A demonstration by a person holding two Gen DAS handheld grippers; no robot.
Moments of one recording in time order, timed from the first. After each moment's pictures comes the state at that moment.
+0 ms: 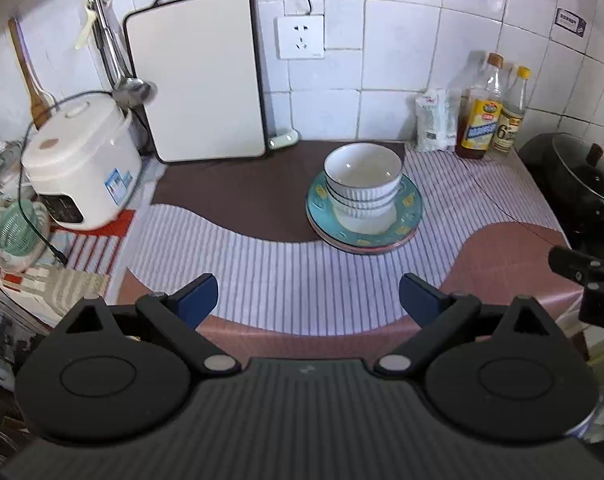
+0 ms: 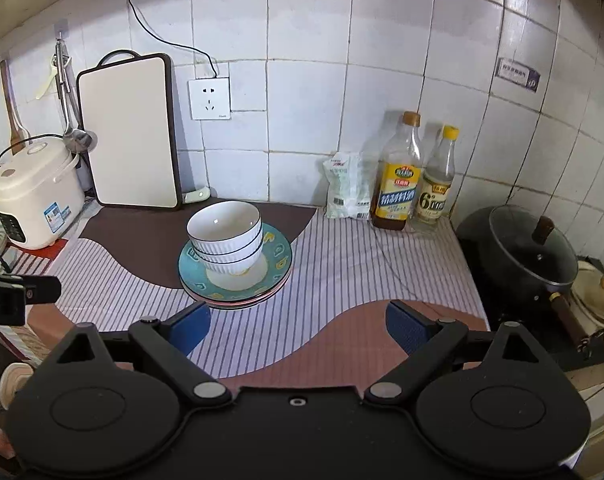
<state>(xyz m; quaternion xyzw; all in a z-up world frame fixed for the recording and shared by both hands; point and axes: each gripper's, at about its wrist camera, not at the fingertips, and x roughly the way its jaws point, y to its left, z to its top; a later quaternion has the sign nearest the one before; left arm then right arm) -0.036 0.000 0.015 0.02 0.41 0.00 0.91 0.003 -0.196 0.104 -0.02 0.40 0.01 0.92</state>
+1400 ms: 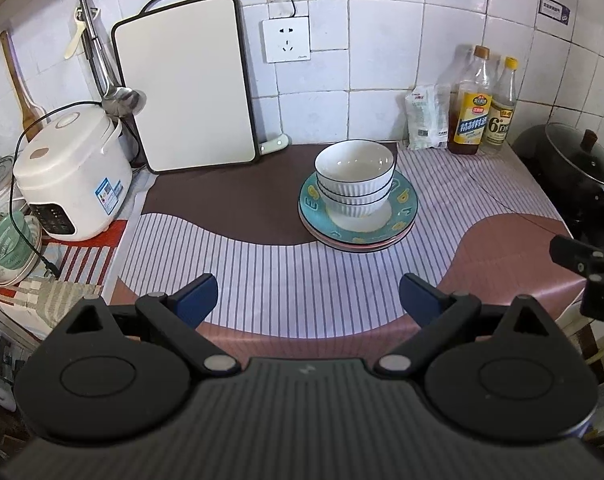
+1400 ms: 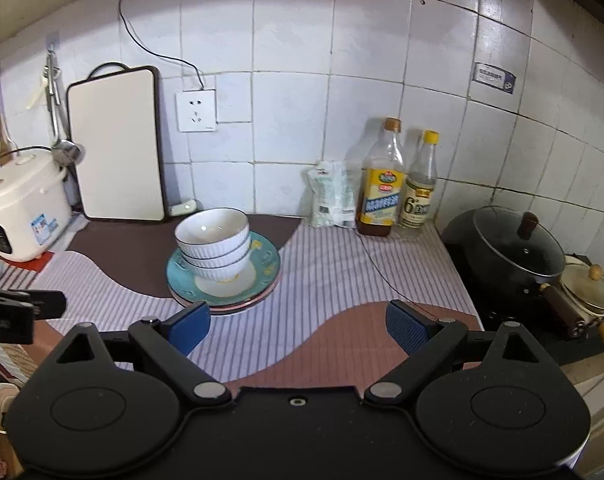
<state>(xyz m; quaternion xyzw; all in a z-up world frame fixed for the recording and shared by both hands) -0.045 -0.007 -0.011 0.04 0.38 -0.01 0.92 -0.020 -0.192 0.087 -0.01 0.36 -0.01 0.93</state>
